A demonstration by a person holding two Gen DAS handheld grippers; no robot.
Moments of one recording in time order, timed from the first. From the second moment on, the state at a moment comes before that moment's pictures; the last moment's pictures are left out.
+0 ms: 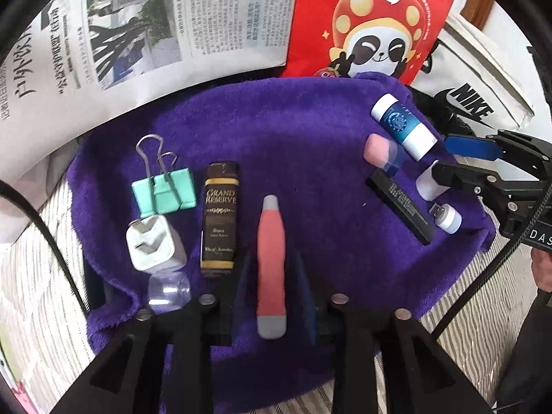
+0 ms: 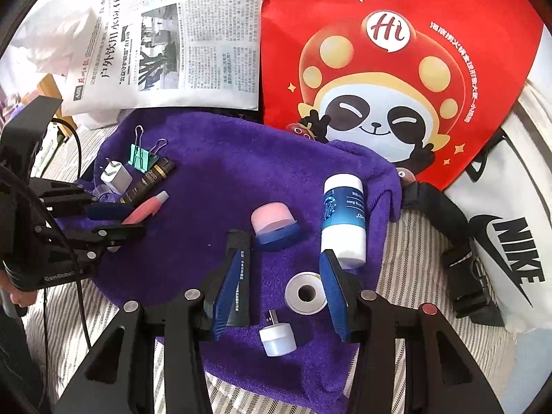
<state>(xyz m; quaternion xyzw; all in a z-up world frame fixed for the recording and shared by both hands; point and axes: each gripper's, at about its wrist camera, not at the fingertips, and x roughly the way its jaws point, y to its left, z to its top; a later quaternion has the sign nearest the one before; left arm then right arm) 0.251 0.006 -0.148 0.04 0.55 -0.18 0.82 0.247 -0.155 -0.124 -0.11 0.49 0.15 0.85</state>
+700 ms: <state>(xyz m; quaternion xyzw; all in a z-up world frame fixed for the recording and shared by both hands) 0.221 0.029 -0.059 0.02 0.48 -0.13 0.87 0.182 -0.135 -0.111 -0.12 0.48 0.11 0.86</state>
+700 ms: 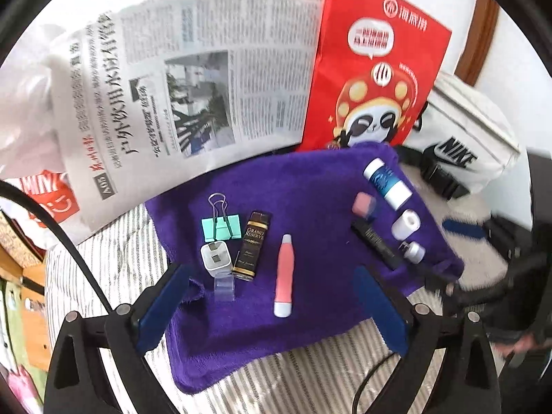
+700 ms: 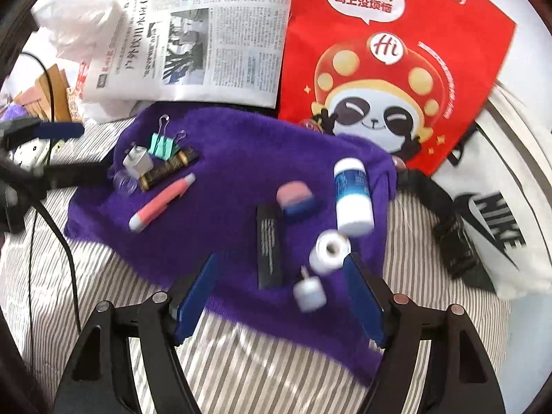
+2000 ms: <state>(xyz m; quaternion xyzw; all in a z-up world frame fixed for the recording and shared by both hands) -0.044 0.002 0.029 -0.02 0.39 -0.03 0.92 -0.043 -0.202 -0.003 -0.01 0.42 0.02 0.91</state>
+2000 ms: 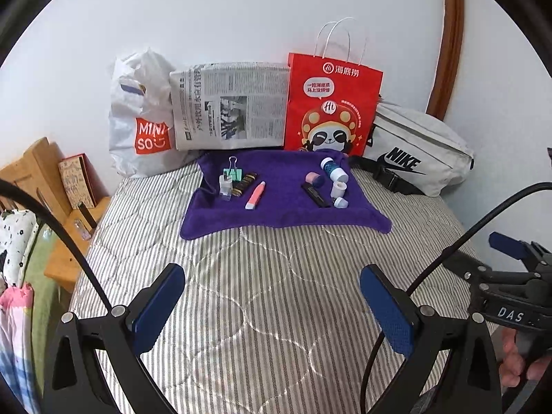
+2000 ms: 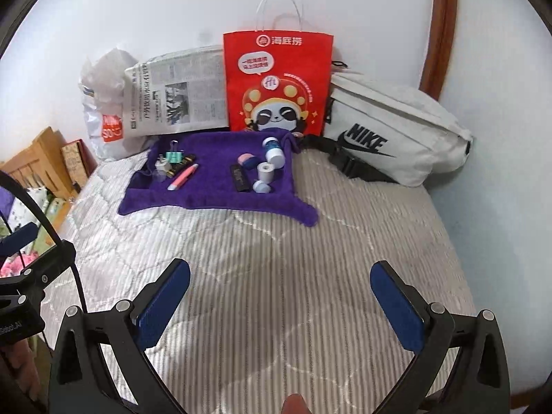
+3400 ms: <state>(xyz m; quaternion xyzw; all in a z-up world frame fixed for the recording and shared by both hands) -0.046 0.007 0.031 -0.02 0.40 -0.02 0.92 -0.050 -0.196 0.005 -0.01 0.42 0.03 0.91</state>
